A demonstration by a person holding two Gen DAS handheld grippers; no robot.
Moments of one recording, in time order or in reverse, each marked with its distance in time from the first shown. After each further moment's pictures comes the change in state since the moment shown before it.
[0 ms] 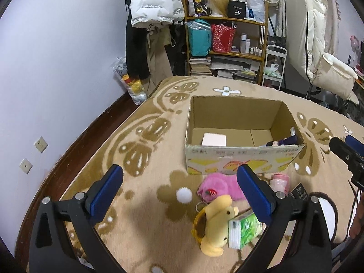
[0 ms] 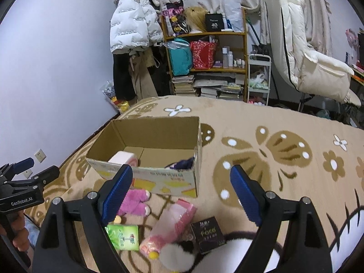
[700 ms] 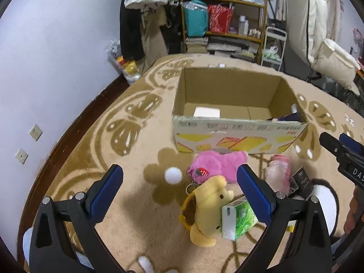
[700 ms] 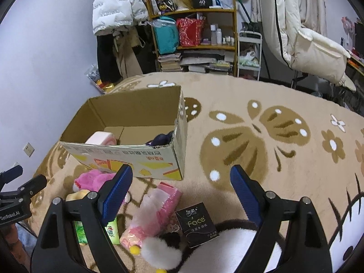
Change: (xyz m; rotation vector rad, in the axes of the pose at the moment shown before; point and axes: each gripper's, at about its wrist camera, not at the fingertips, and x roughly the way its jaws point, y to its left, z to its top) left arm 0.030 -0.018 -0.020 0.001 0.126 -0.015; right arm 0.044 -0.018 -0.018 0.037 0.135 -0.070
